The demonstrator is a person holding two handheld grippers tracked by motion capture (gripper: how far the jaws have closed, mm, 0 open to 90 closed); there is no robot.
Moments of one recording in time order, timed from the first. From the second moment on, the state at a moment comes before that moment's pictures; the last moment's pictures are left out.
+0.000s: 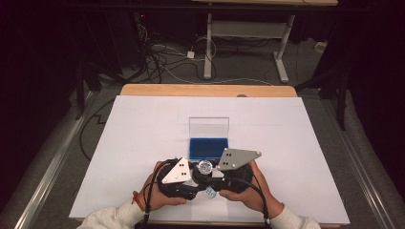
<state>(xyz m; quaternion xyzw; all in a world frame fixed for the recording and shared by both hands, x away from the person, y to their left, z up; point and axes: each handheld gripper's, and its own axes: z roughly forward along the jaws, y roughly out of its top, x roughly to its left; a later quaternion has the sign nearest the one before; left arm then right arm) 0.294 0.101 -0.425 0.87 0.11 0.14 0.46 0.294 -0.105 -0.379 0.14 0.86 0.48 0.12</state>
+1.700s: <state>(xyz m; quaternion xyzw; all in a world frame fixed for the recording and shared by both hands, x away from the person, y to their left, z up) 0.297 0.106 -0.422 0.87 0.12 0.03 0.48 0.292 -0.114 -0.398 0.10 0.82 0.55 0.10</state>
